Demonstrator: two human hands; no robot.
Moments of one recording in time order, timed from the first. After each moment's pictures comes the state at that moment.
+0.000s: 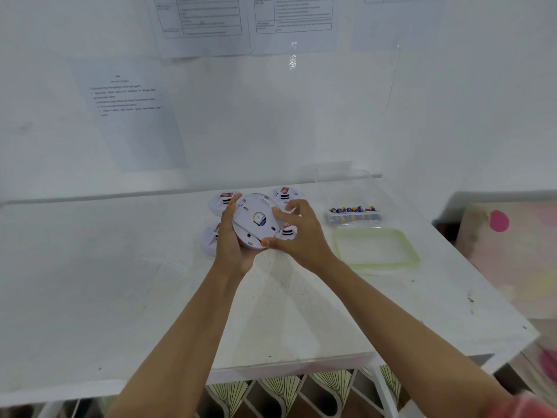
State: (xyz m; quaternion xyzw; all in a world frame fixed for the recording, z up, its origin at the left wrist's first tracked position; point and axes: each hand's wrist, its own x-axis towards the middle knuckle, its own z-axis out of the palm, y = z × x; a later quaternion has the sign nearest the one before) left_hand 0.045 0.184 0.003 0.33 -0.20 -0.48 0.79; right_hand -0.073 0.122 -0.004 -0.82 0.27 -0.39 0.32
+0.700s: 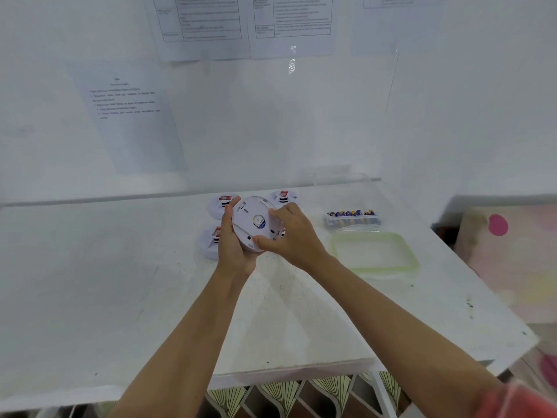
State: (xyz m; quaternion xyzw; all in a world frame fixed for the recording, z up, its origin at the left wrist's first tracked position) left_hand 0.041 0.176 0.001 0.32 -0.17 -0.47 0.81; right_hand -0.065 0.127 0.013 -0.86 0.28 -0.34 0.25
